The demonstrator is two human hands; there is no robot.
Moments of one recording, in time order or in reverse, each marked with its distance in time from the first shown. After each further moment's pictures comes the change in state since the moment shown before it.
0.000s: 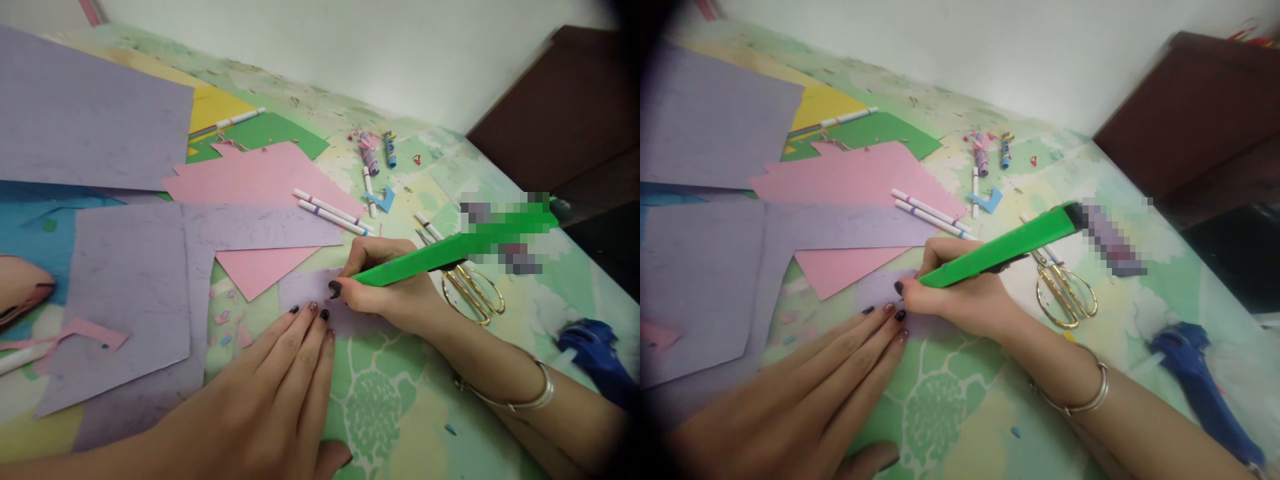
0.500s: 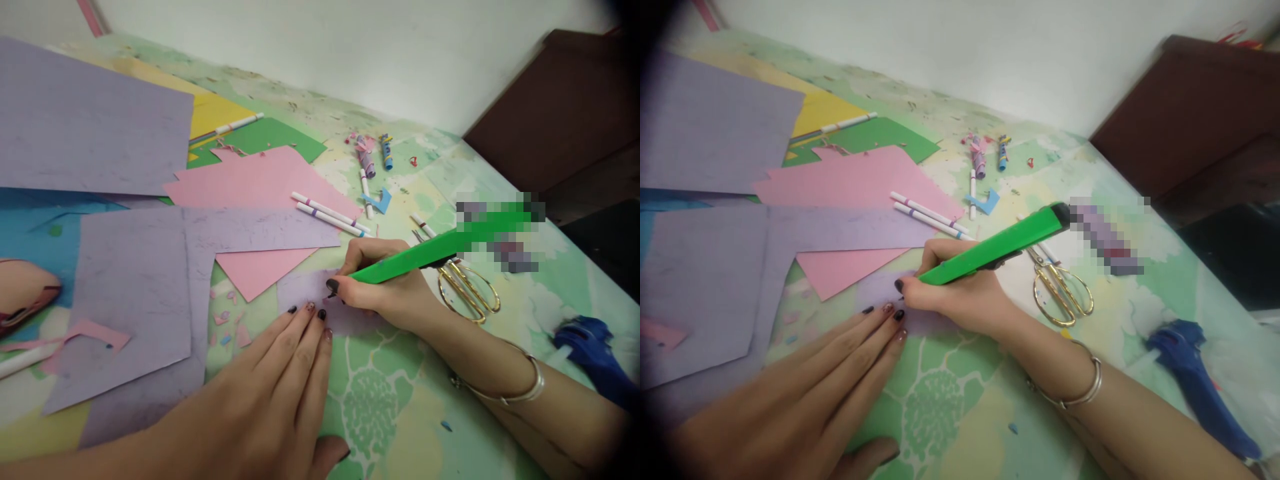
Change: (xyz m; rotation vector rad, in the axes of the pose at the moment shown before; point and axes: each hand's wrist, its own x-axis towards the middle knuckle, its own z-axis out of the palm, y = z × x) left_hand 0.006 -0.001 -0.002 -0.026 -0.007 0.004; right_hand 0.000 -0.004 0.004 0.076 0.027 0.055
